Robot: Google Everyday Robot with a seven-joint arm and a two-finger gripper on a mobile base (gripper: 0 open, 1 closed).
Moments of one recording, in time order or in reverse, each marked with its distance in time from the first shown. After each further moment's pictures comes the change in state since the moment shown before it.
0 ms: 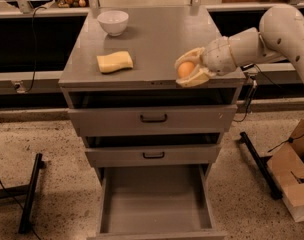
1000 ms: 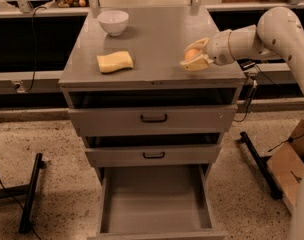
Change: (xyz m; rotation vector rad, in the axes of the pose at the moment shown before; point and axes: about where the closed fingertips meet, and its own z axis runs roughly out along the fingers) arm 0.052 -0.079 -0.008 0.253 0.062 0.273
